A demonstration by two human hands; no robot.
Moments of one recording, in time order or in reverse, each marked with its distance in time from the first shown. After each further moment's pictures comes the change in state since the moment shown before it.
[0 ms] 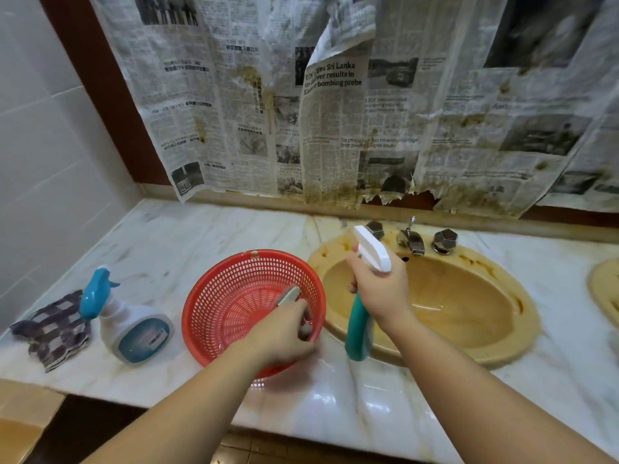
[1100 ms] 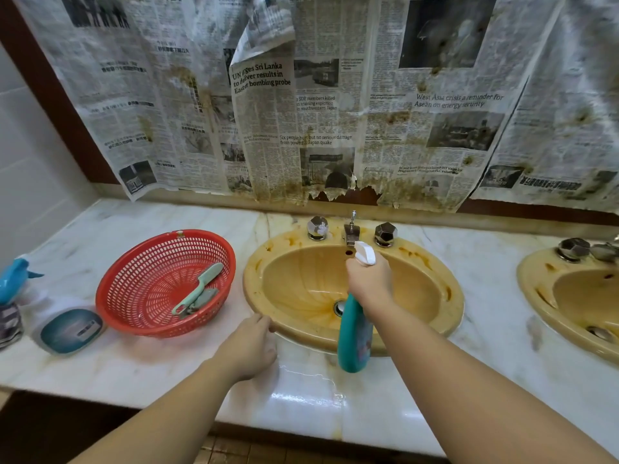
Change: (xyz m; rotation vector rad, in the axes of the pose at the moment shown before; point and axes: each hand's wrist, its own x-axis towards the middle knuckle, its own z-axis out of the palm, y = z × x) left_hand 0.019 0.043 0.107 0.119 0.085 -0.079; right_hand 0.032 0.044 -0.133 -0.265 0.173 0.306
